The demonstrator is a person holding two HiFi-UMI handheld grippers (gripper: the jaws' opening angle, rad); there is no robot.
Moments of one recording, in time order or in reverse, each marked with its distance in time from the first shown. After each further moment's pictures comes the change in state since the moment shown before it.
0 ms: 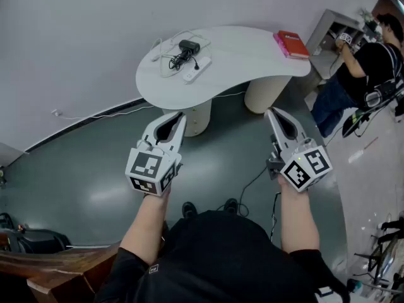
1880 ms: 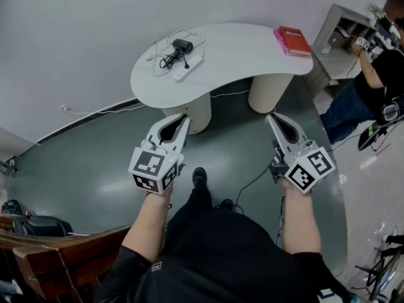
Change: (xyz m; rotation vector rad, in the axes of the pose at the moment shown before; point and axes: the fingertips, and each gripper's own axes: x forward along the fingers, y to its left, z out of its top) left arm 0.074 -0.097 -0.004 0.011 0.060 0.039; right arm -0.067 -0.102 -0.012 0.100 0.011 0.131
